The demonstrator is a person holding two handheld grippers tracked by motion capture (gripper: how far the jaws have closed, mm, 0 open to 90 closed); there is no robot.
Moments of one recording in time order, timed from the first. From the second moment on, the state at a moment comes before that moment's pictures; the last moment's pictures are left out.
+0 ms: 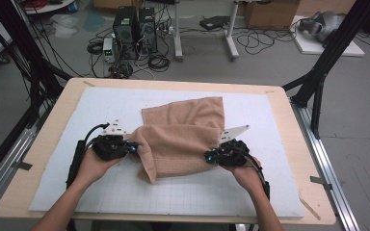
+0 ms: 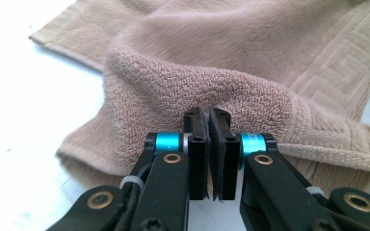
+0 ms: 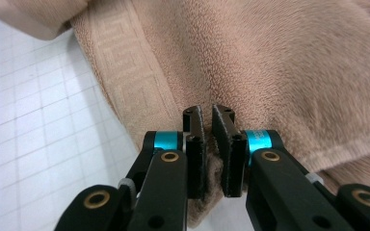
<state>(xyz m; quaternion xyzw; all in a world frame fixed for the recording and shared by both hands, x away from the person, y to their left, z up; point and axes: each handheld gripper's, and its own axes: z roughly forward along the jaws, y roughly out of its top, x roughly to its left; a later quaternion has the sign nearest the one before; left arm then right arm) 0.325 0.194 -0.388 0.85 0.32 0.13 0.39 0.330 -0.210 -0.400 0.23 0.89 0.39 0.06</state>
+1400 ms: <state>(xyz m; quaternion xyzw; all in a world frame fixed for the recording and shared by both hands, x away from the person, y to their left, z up) 0.314 0.213 -0.396 0.87 0.31 0.12 0.38 0.326 -0.225 -0.380 0.22 0.88 0.41 0.09</state>
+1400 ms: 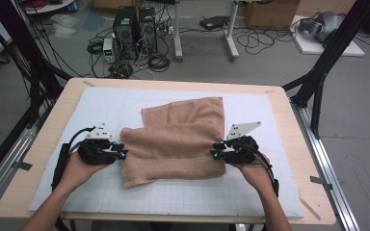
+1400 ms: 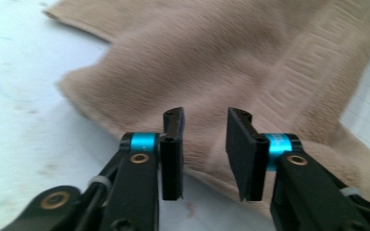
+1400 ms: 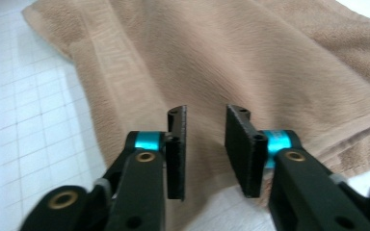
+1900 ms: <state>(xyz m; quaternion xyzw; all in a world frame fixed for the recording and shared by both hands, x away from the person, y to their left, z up) 0.309 0.206 -0.435 0.88 0.31 0.11 0.35 0.320 -0.218 -0.438 0.23 0.90 0.37 0.02</state>
